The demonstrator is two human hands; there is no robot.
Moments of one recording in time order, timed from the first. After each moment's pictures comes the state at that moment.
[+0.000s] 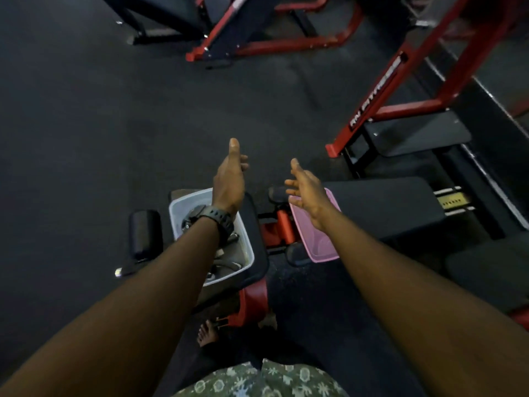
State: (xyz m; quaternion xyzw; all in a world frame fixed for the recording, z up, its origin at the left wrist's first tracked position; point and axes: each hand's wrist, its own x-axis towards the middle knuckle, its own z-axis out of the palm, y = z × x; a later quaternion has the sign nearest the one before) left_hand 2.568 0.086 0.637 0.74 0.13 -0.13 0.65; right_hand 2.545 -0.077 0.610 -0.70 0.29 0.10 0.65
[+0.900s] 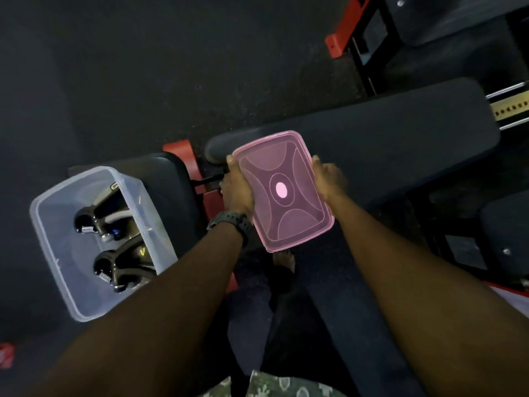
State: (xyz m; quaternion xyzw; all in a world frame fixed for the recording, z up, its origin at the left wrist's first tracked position) left_hand 2.589 -0.142 0.386 0.70 0.36 -0.25 0.56; right_hand 2.567 -0.319 0.347 -0.78 0.41 0.20 0.43
